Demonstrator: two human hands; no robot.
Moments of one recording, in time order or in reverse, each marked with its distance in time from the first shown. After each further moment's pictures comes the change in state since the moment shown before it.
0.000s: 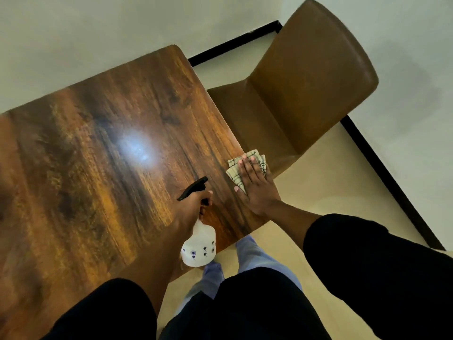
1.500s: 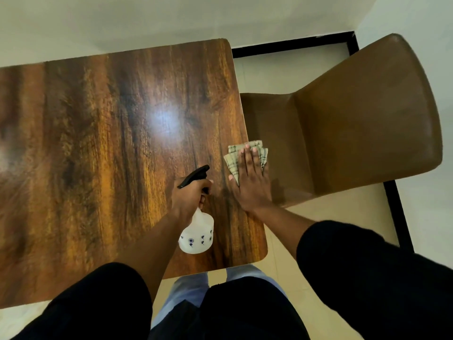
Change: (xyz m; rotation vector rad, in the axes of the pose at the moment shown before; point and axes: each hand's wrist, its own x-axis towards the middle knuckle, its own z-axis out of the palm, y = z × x) left_hand 0.056 0.044 0.031 -0.205 0.230 0.068; right_hand 0.111 -0.002 -0.040 0.017 0.021 -0.136
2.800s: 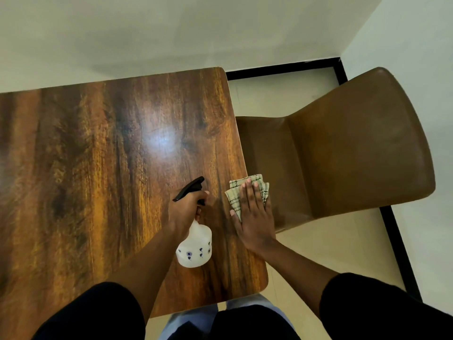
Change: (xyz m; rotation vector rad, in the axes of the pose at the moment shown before) left_hand 0.031 0.027 0.007 -0.019 0.037 -0.038; right_hand -0.027 0.009 0.007 0.007 0.026 0.008
